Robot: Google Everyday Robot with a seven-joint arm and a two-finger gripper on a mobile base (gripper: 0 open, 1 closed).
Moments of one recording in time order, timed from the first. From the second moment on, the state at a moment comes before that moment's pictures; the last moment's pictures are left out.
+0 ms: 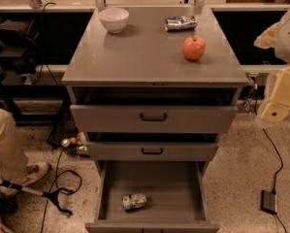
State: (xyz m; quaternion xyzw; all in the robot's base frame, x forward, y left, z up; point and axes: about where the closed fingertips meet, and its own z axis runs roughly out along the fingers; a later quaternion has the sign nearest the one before) arm 0.438 -0.214 0.985 -0.60 0.78 -0.05 0.17
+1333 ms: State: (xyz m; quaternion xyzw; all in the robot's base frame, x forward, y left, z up) arm 0.445 -0.183 0.736 -0.56 0.79 0.16 0.18
